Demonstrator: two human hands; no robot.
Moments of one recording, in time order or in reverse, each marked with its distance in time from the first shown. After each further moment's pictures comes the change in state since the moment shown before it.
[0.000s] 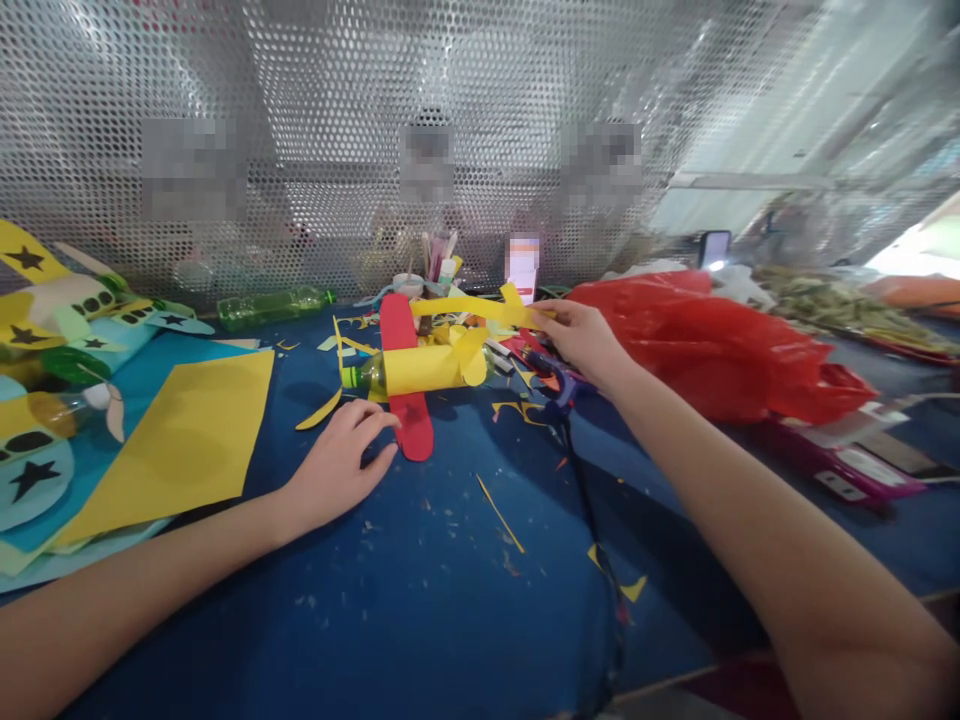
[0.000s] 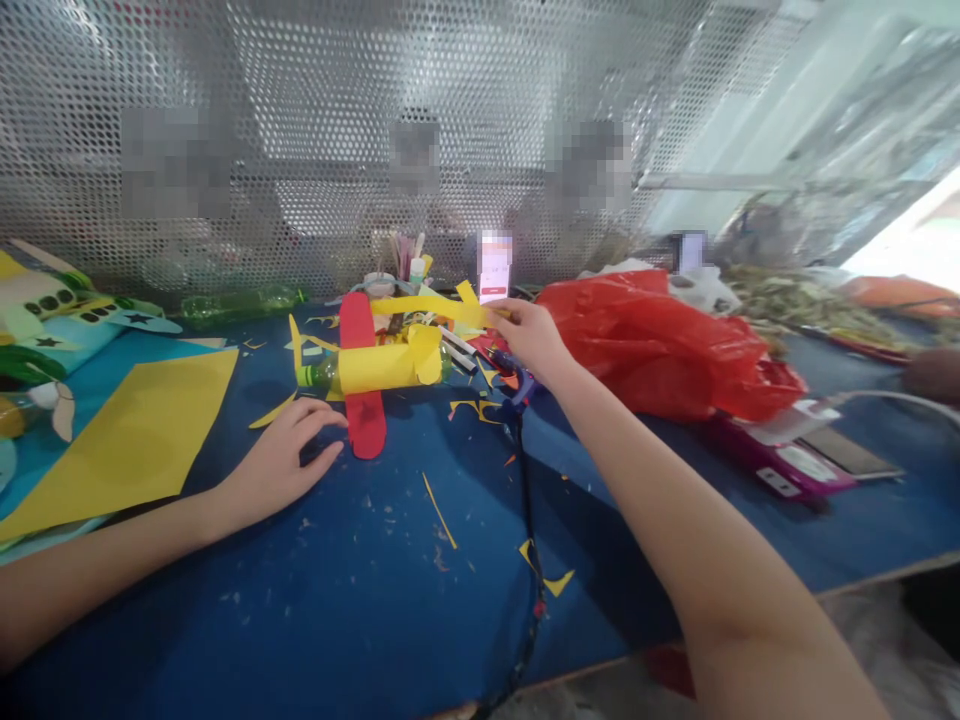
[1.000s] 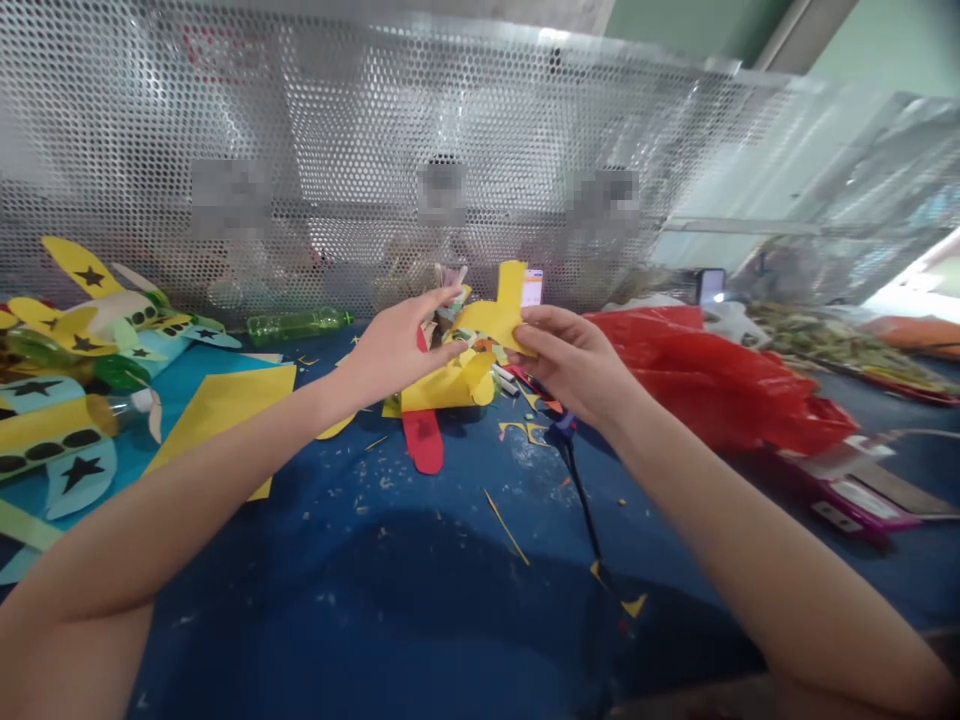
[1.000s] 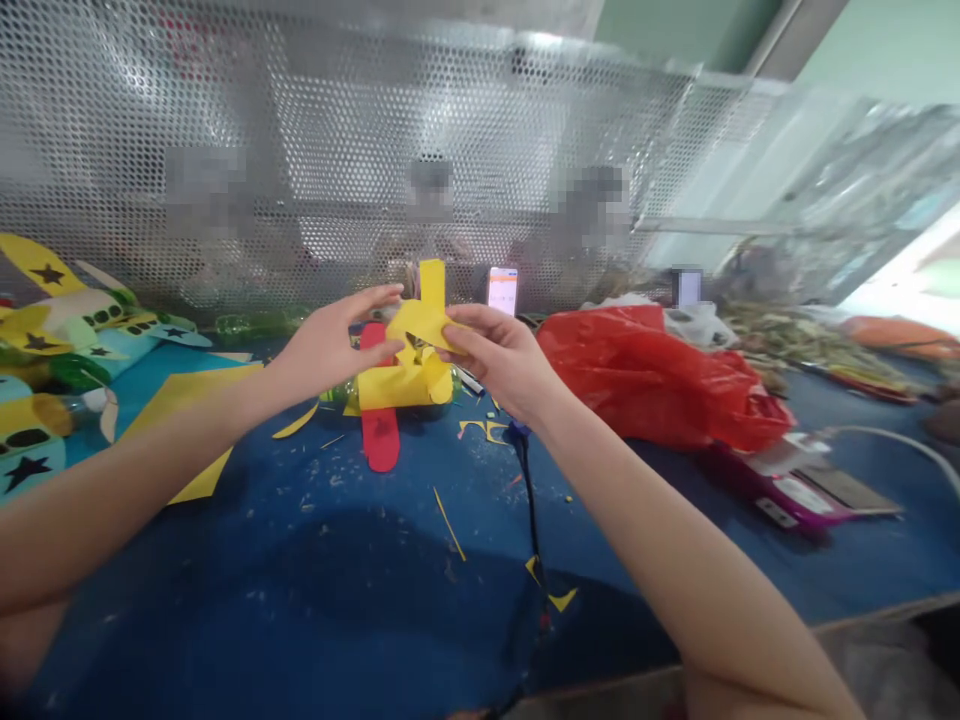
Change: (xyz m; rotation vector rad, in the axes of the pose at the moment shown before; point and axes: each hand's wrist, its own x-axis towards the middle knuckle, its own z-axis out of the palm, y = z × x) left_hand 0.116 0.029 -0.064 -0.076 0.194 0.157; right_hand -0.067 -0.118 0.023 0.693 -0.321 -0.053
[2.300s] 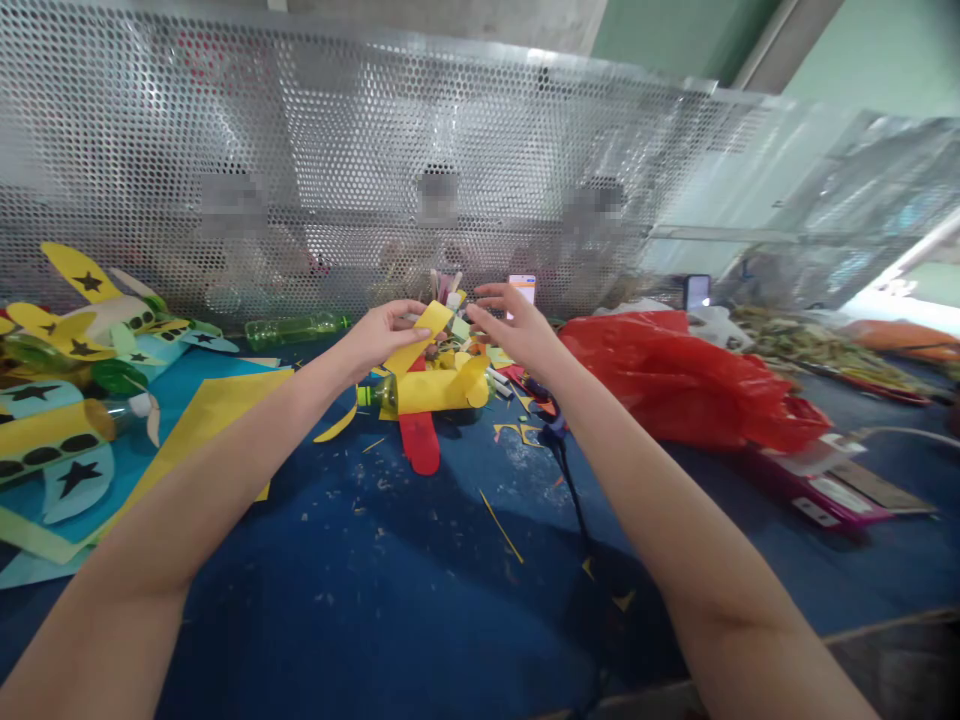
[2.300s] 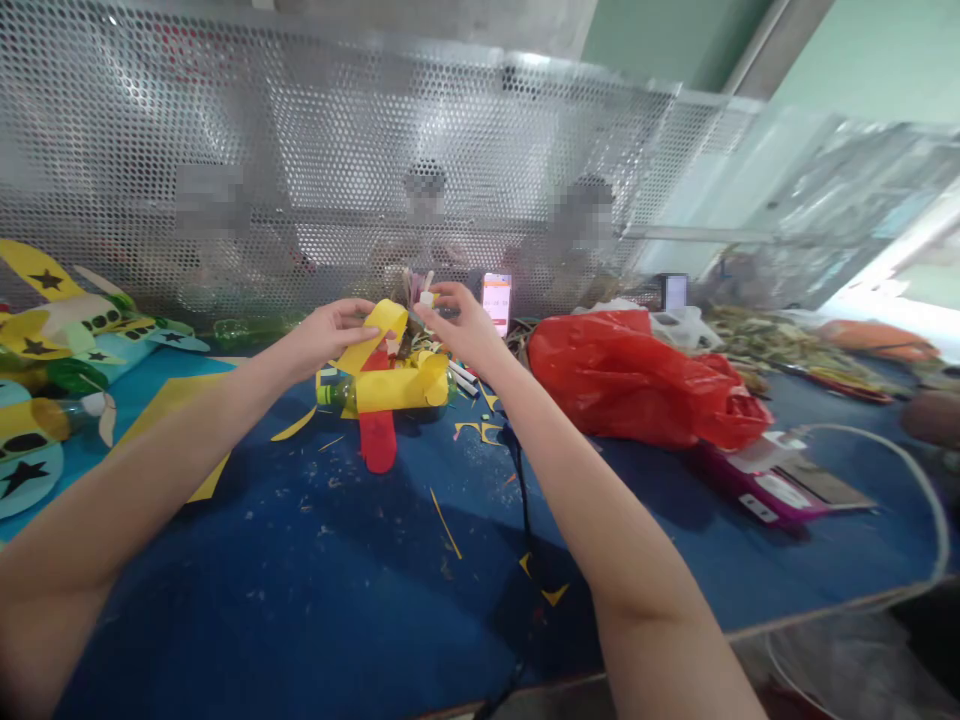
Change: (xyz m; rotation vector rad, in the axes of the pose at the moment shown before) left_hand 0.012 -0.029 0.005 -0.845 -0.106 -0.550; right_hand 0.059 0.029 -0.005 -0.517 0.127 -0.045
